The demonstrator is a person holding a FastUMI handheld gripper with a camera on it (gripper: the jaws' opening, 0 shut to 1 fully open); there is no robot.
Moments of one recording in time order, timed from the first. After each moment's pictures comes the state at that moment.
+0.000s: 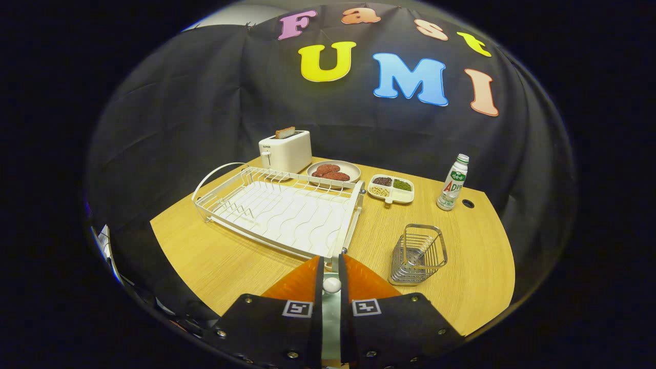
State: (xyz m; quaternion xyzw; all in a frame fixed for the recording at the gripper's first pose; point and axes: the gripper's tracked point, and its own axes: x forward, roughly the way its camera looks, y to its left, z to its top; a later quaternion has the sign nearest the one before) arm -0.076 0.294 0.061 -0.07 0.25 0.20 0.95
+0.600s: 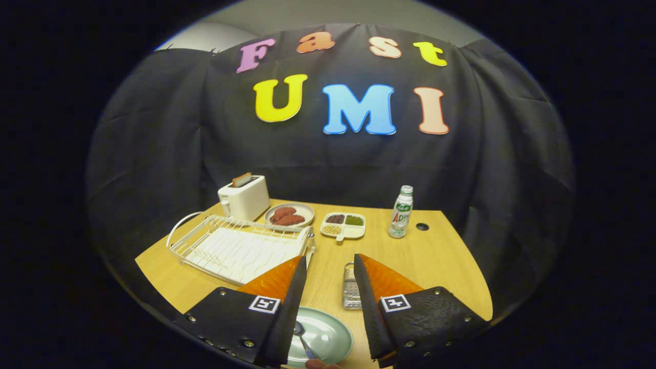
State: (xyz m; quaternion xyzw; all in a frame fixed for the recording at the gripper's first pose) arm -0.038 0.206 0.167 -0.01 0.14 0.08 0.99
